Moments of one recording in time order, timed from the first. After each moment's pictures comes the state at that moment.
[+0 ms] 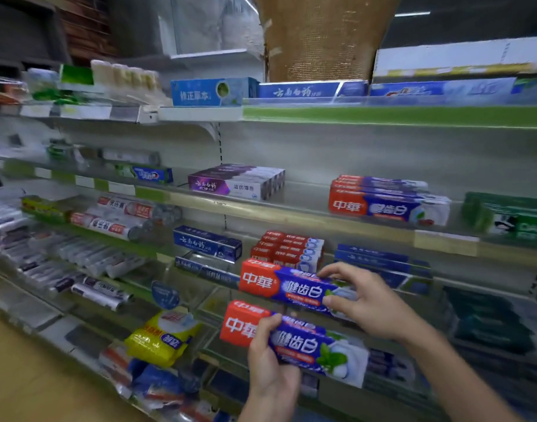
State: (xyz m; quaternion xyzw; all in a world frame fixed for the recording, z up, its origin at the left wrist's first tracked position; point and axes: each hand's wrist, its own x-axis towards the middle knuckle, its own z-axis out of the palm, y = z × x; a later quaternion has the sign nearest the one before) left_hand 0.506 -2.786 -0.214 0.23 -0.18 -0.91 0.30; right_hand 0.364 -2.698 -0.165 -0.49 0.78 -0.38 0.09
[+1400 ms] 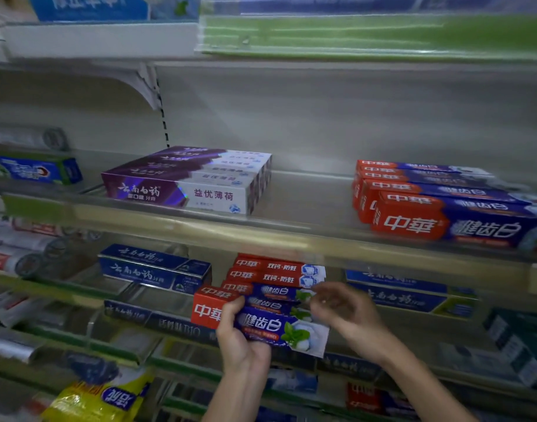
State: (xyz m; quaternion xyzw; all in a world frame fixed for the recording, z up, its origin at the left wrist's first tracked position) left_hand 0.355 -2.966 -0.256 0.23 -0.13 -0.91 0.33; right_hand 0.263 -2.829 -0.242 -0.34 0.79 -0.49 0.13
